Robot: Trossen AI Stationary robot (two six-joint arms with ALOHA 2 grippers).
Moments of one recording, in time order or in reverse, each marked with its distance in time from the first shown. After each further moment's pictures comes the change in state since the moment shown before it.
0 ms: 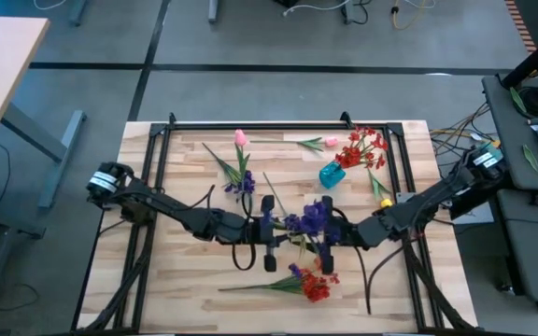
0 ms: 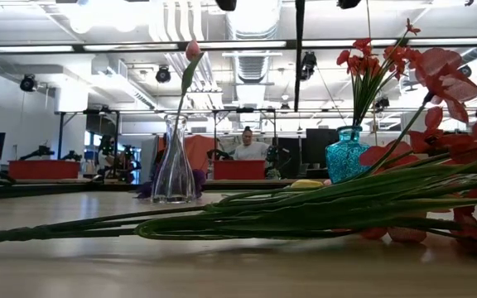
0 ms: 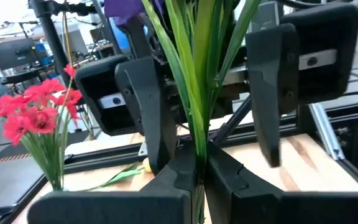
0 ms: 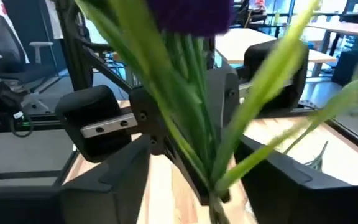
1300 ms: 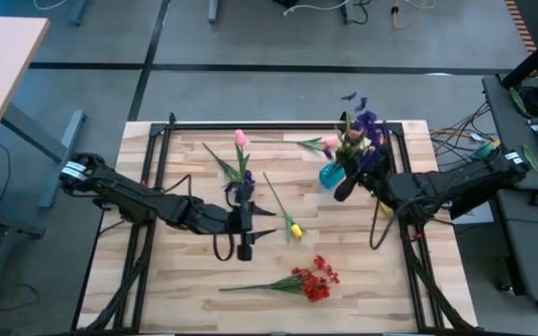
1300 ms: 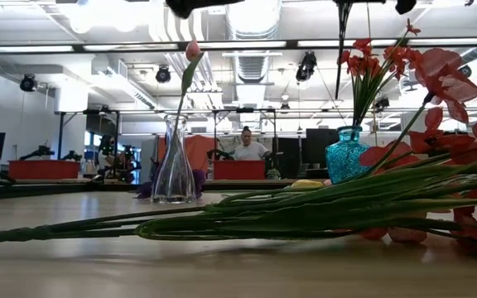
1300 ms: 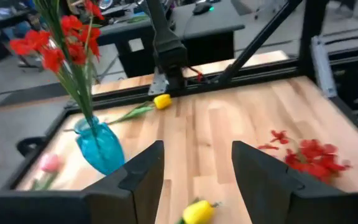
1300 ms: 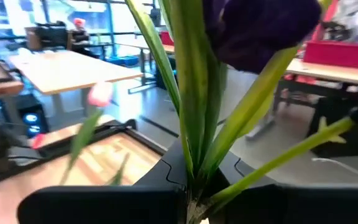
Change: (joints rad) left arm 0.003 -0.288 -0.111 -0.436 -0.027 -0.116; right arm -0.199 -0.392 -0.009 -0.385 0.552 0.002
